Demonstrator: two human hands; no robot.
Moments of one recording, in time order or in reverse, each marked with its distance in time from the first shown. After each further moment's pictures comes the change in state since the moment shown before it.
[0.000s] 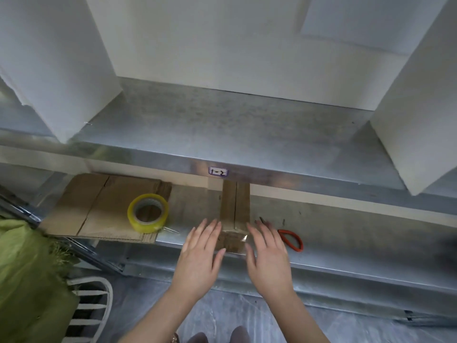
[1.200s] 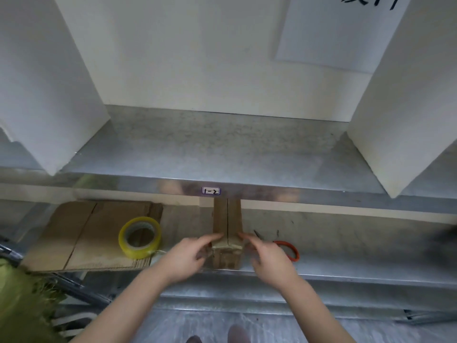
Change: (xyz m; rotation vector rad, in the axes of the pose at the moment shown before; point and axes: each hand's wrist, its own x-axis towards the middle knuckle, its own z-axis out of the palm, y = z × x) left_hand 0.062 -0.046 -0.034 -0.352 -0.450 0.069; right_hand 0.040 0.029 -0.010 0.150 -0.386 0.014
